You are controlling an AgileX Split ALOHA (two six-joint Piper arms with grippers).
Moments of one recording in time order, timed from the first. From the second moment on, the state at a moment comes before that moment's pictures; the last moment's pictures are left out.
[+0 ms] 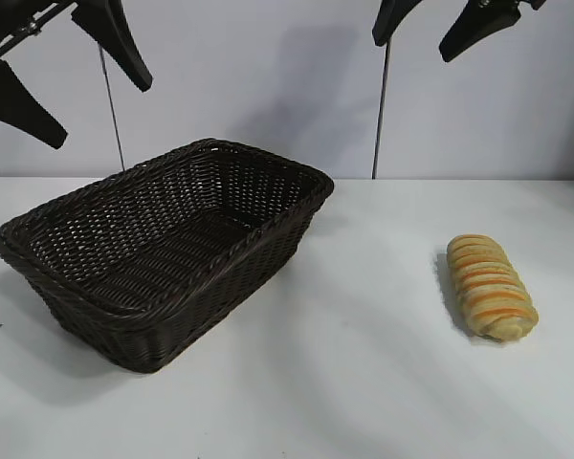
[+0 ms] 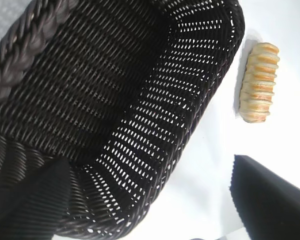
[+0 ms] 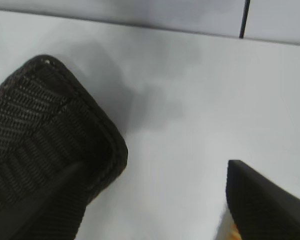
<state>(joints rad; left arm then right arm) -0.18 1.66 -1.40 -0.46 1.10 -0.15 0.19 1.89 -1.81 0.22 1.17 -0.08</state>
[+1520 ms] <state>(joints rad) -0.18 1.66 -0.87 -0.50 0.51 -0.44 0.19 1.89 -1.81 0.22 1.24 -0.08</state>
